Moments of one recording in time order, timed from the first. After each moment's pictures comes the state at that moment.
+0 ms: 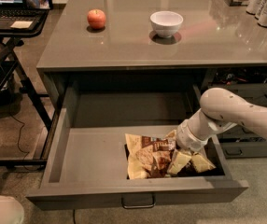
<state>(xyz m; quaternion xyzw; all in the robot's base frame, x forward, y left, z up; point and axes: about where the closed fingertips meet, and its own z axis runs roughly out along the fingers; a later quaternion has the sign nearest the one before) 0.485 -0.133 0.600 -0.68 0.69 0.19 0.15</state>
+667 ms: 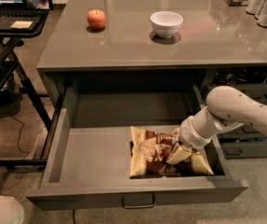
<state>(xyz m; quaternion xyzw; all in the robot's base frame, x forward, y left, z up) 0.494 -0.138 0.617 -0.65 0.71 0.18 0.18</state>
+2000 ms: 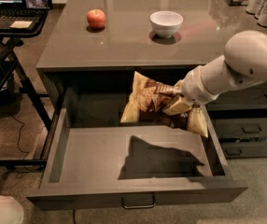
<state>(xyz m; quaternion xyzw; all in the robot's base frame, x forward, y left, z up) 0.563 -0.123 0.782 -0.62 0.71 0.12 0.31</state>
